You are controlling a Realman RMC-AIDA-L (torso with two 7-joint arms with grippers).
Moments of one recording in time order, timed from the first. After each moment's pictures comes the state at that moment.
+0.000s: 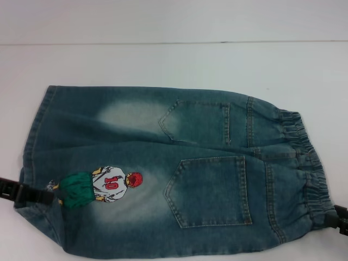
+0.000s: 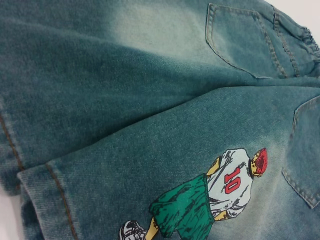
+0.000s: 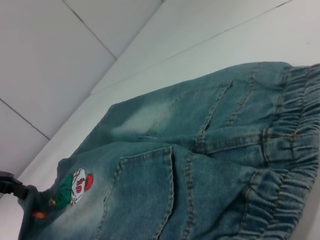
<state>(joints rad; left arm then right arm) -0.59 -2.00 0.42 0.86 2.72 1.81 -2.07 0.18 1.98 -0.34 -0.48 -2.21 -1.67 1.48</state>
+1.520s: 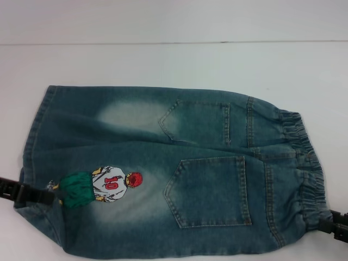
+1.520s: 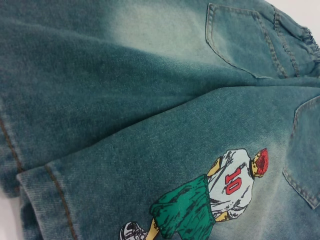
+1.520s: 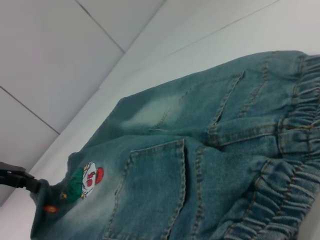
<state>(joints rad) -0.59 -2.00 0.42 0.85 2.72 1.80 -2.06 0.19 1.99 -0.35 -0.48 -2.22 -1.68 1.48</state>
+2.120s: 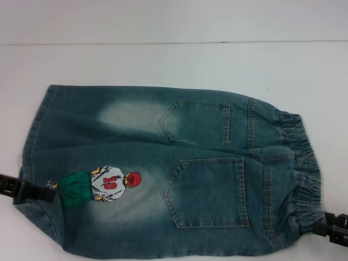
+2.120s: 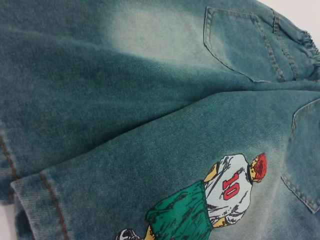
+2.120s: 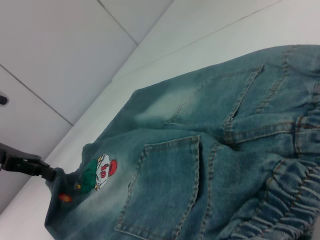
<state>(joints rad) -0.60 -2.00 0.42 0.85 2.72 1.80 -2.06 0.20 1.99 -0.35 -0.48 -2.25 -1.70 1.48</state>
